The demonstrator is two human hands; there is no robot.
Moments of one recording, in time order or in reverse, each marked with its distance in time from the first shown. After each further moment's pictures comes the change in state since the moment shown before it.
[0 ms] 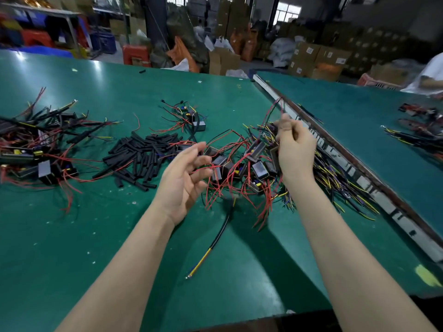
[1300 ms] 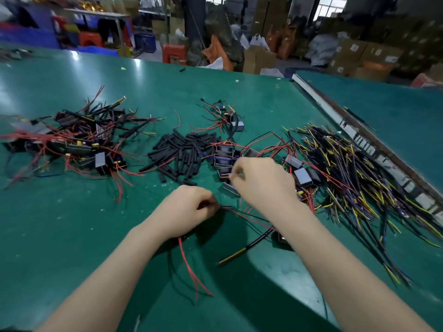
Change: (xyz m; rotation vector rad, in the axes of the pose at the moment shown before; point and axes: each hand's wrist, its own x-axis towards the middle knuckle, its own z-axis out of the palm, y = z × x) left_hand -0.026 0.028 -0.077 1.691 -0.215 0.308; right_hand -0.075 -0.043 0.077 -0.957 -0.691 -0.240
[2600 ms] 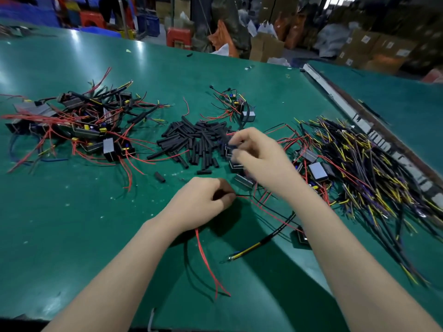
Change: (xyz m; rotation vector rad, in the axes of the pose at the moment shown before) left_hand -0.001 0.000 0.005 -0.143 0.040 -0.100; right_hand 0.025 -0.006 0.014 0.783 -0.053 -0.137
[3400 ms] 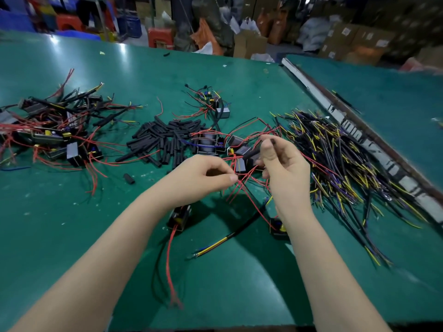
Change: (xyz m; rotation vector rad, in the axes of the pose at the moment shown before) left_hand 0.030 0.052 -0.003 -0.343 -0.154 -0.007; right_hand -0.055 0.035 -0.033 0.579 0.550 0.064
